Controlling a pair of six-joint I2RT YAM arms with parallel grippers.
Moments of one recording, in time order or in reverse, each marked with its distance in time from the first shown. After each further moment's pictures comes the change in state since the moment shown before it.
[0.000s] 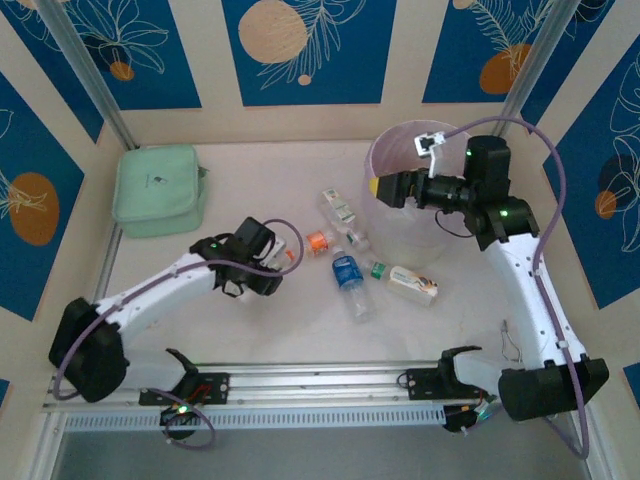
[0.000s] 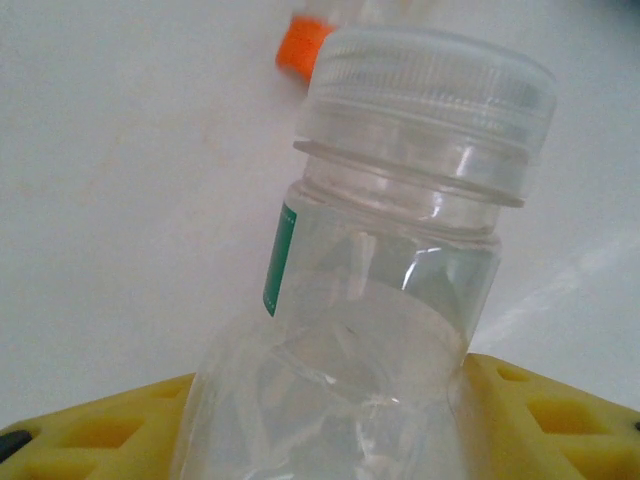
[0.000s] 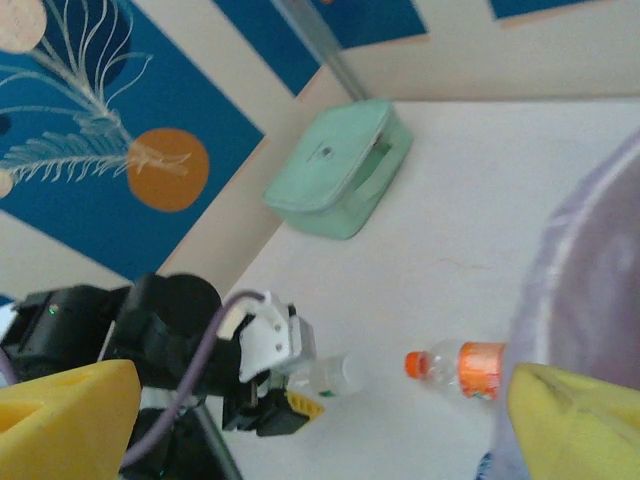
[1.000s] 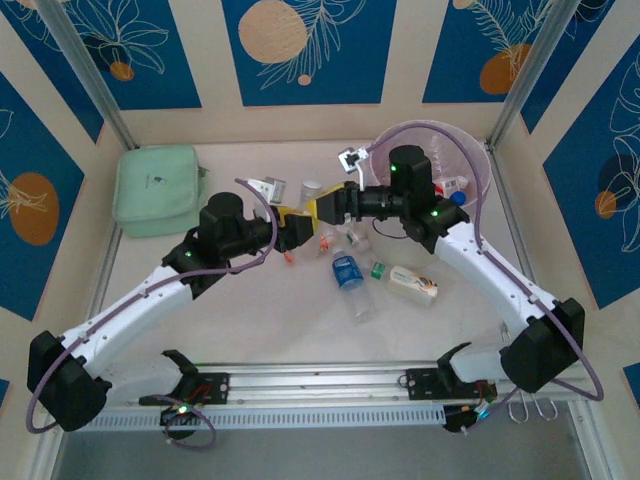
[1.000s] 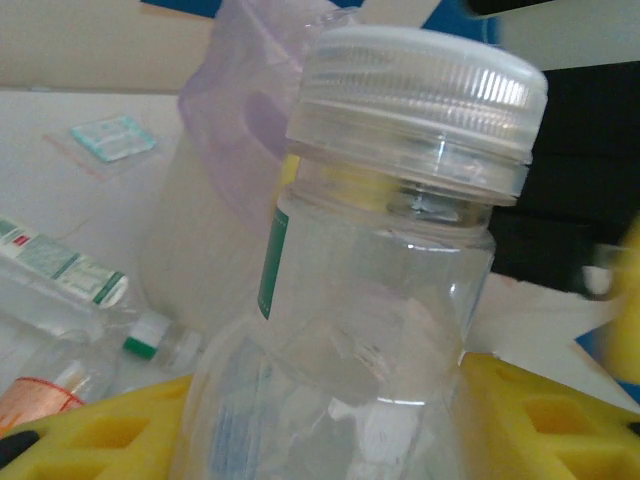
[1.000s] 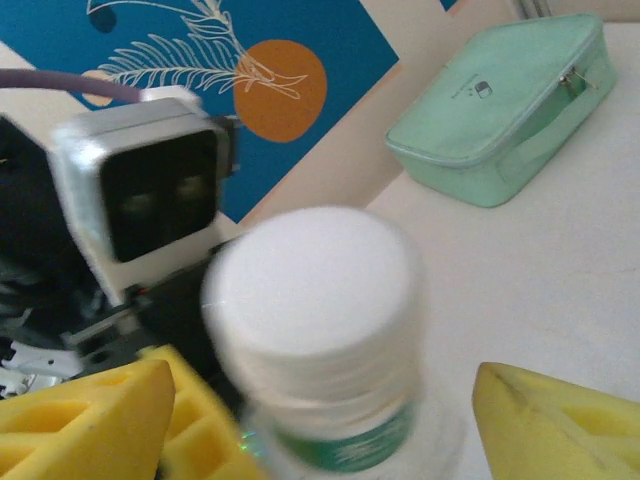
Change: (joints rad) left arm -0.003 -0.153 0.013 0.743 0.428 -0.456; right arm 0.343 0.176 -0.102 0.395 0.027 0.146
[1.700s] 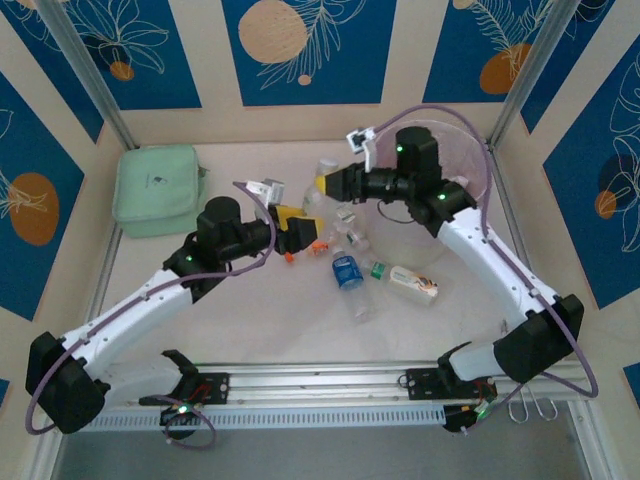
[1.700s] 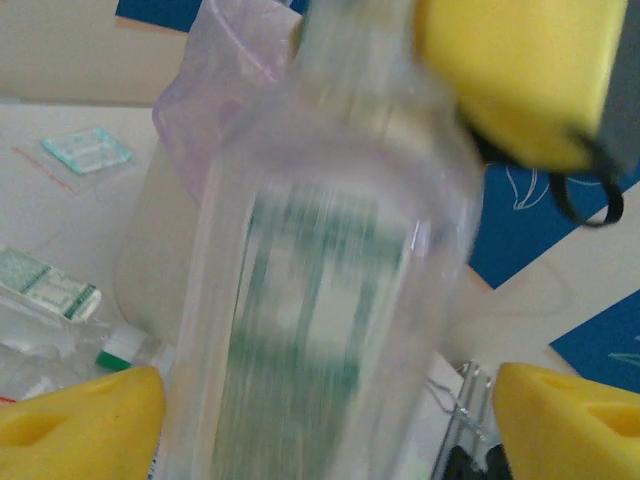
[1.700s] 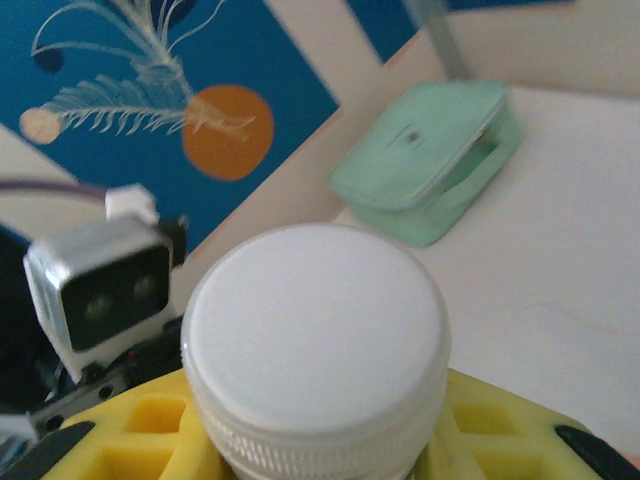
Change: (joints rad) left arm -0.003 -0.027 -0.058 0.077 0.019 -0.025; right arm -0.078 0.027 0.189 -0.161 0.104 -0.099
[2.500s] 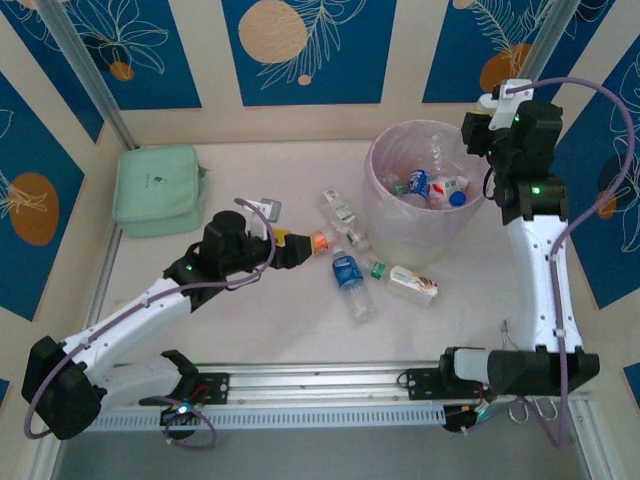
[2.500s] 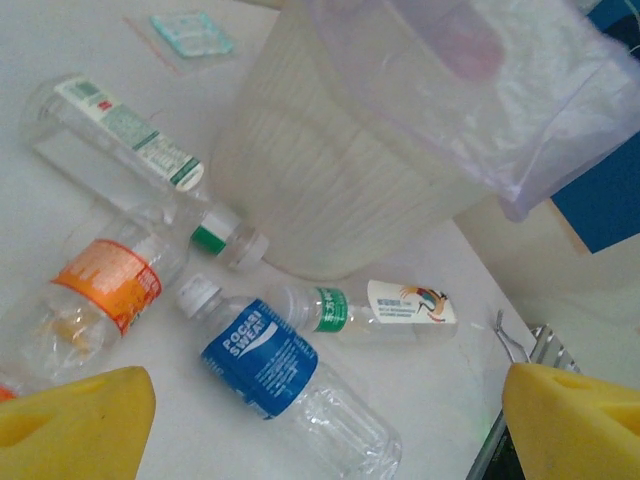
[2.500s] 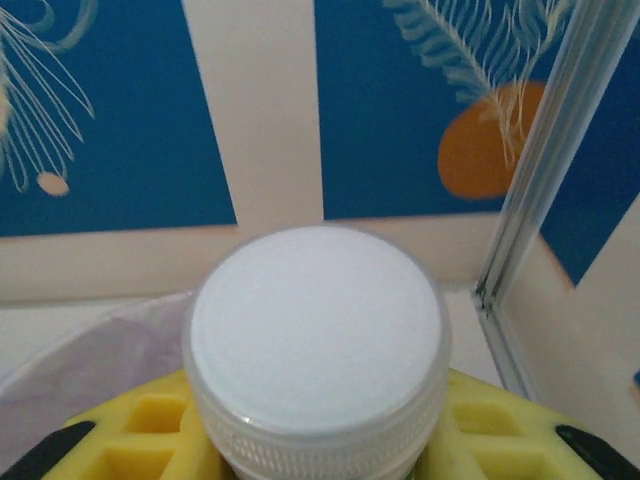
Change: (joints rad) left arm 0.000 -0.026 -0.120 -0.127 -0.105 -0.018; right arm -0.536 -0.071 0.167 -0.226 0.664 -0.331
